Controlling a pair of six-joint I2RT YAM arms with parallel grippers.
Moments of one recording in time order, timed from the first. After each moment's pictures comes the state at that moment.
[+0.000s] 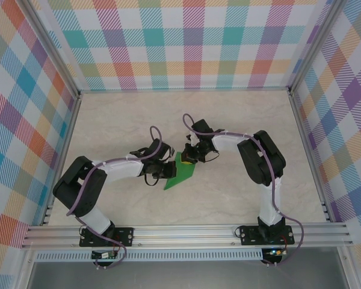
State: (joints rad) left arm -0.64 1.62 0.83 -0.27 0.27 -0.62; right arm 0.59 2.05 1.26 -0.38 -0.58 0.66
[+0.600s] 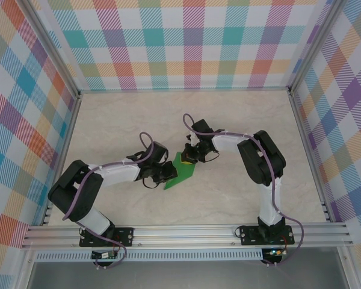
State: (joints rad) left arm -0.64 1.56 0.73 -0.18 0.34 -0.93; right arm 0.59 2.05 1.26 -0.38 -0.58 0.66
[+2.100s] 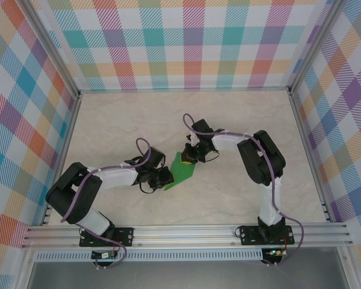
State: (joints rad) left arm -0.64 1.55 0.66 -0.19 0.32 -0.97; right arm 0.59 2.06 1.27 -0.38 -0.58 0.66
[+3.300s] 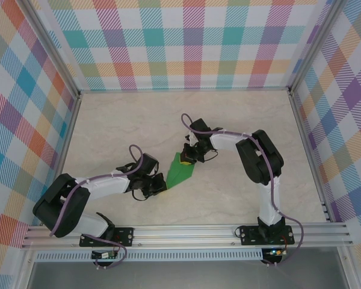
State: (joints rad) left arm -0.64 1.39 0.55 -0.30 0.34 -0.96; right arm 0.59 2.08 1.31 -0.44 -0.58 0.66
